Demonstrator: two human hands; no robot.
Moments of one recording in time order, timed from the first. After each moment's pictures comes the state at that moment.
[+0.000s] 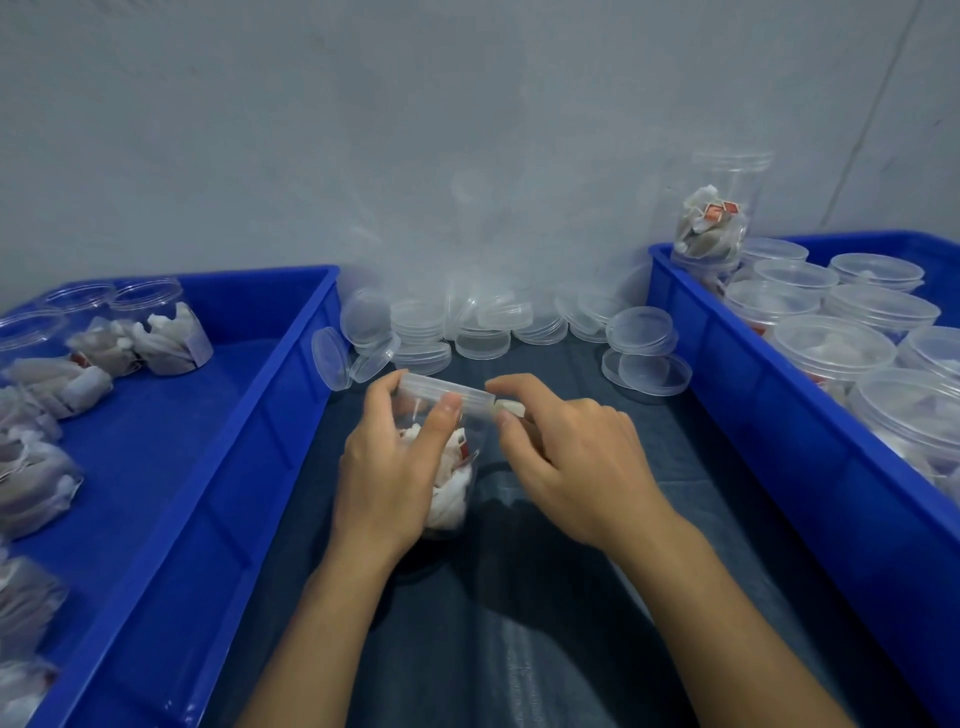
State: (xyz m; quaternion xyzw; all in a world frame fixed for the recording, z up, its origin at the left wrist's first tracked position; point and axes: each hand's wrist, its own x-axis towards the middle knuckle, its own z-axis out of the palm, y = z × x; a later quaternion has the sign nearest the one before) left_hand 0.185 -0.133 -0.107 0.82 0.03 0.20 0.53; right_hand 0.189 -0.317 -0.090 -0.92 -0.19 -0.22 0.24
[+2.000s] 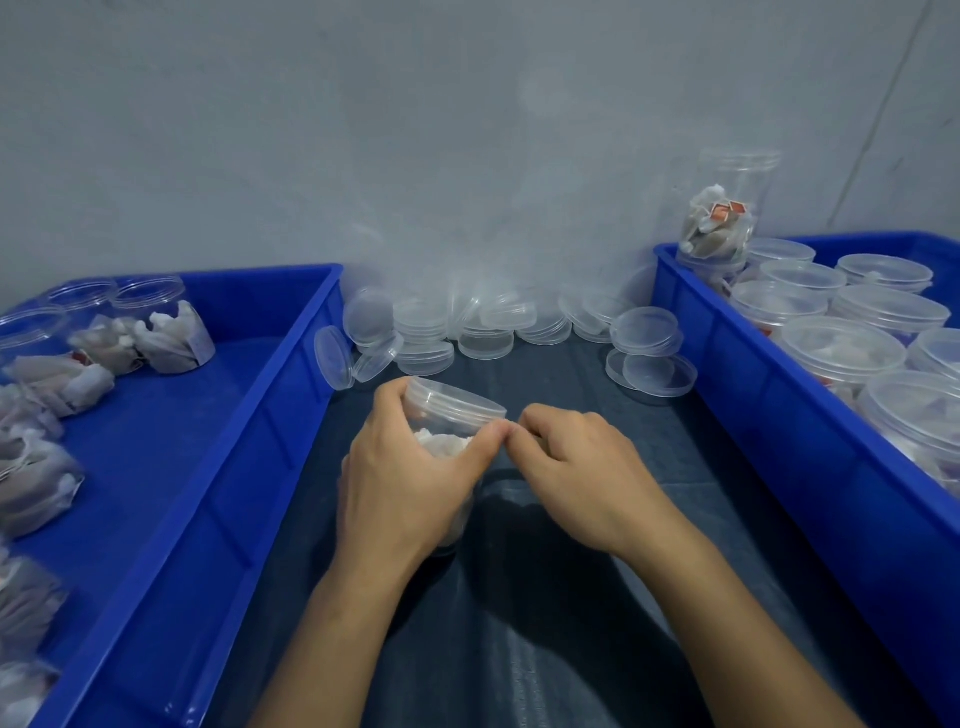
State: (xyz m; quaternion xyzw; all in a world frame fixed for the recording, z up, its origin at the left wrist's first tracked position) left_hand 0.171 -0.146 -0.092 0.87 0.06 0.22 0.43; right_hand 0.188 -0.319 -0.087 -0.93 -0.13 -0.09 0.32
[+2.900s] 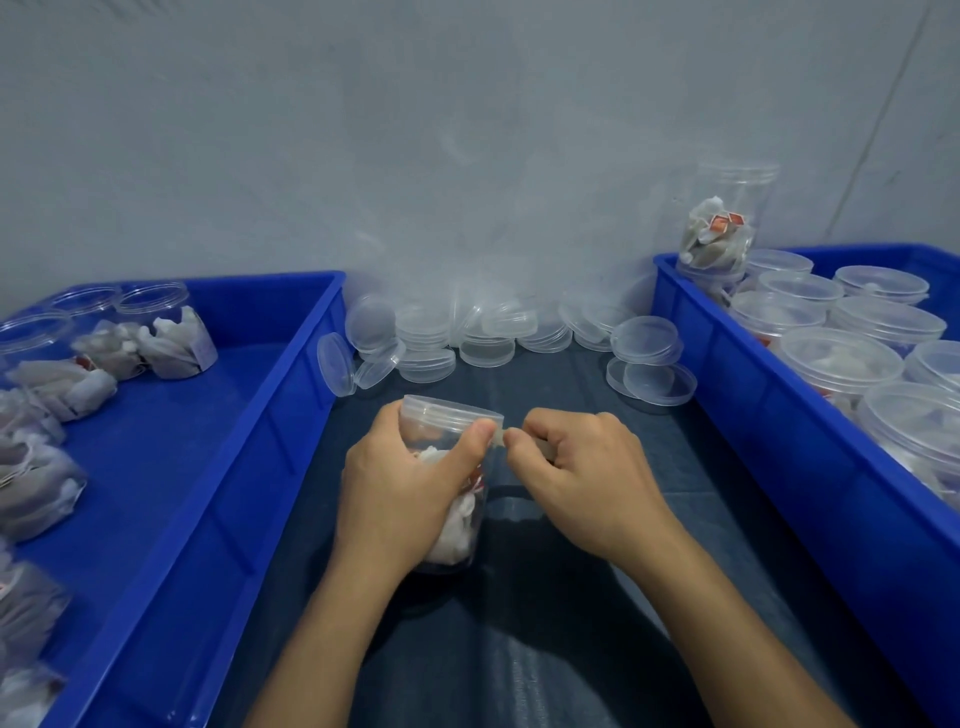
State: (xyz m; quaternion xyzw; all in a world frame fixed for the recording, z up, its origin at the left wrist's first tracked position) left_hand 0.175 -0.137 -0.094 0.83 0.07 0.18 0.52; right_hand 0.186 -0.317 -0.086 -0.90 -0.16 -0.20 0.35
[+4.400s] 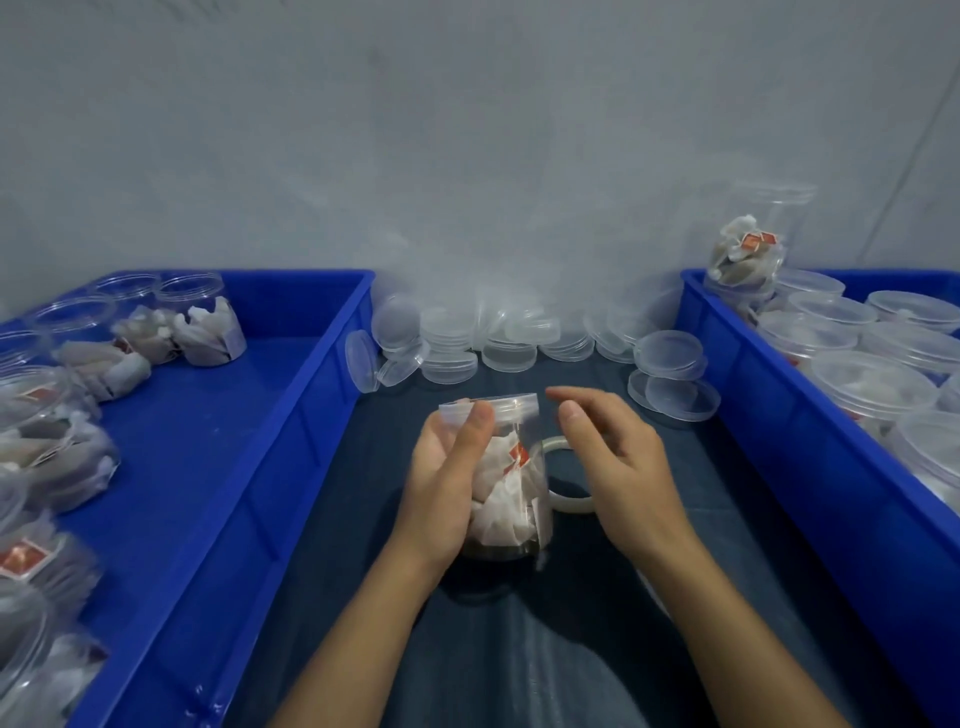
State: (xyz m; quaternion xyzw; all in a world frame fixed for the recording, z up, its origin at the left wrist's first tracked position) left_hand 0.185 -0.153 -0.114 0.63 0.01 0.10 0.77; right_hand 0.193 -0.319 -0.098 -0.77 -0.12 -0.18 0.60
